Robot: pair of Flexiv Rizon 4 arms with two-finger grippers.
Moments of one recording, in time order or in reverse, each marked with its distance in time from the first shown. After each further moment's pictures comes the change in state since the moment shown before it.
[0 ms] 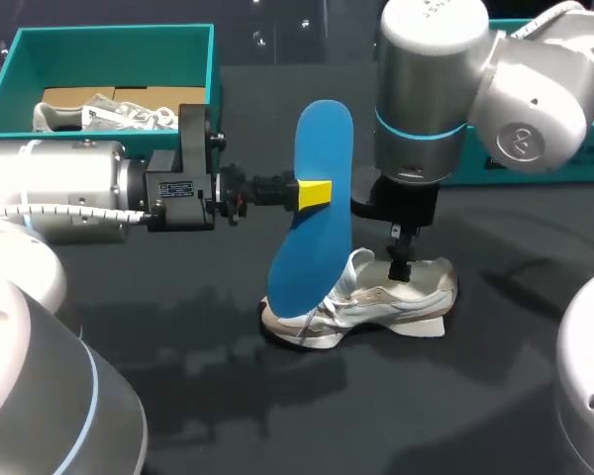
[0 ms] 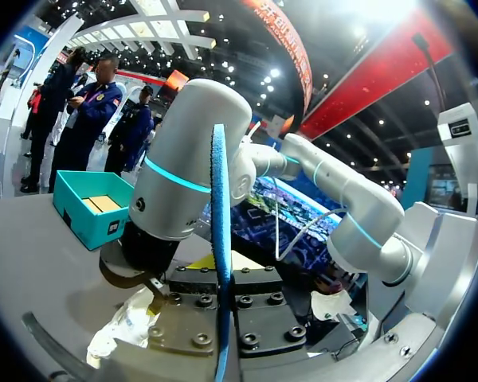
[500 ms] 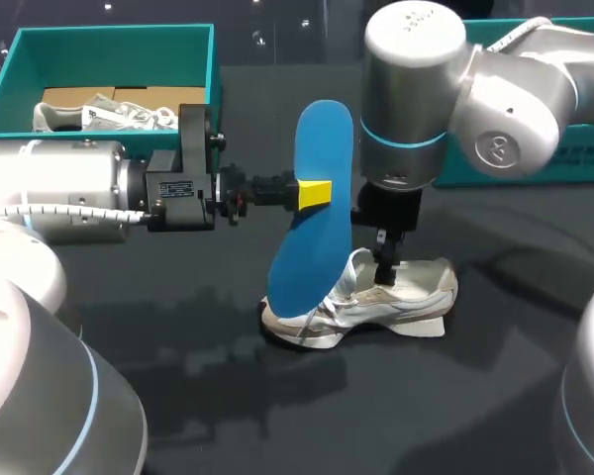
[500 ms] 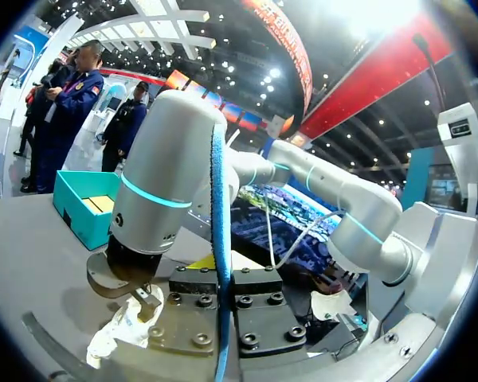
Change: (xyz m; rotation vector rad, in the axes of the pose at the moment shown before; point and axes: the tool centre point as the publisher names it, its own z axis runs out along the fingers) left arm 0.000 0.000 0.000 0.000 0.000 0.000; right arm -0.005 0.020 0.029 -0.017 0.028 -0.015
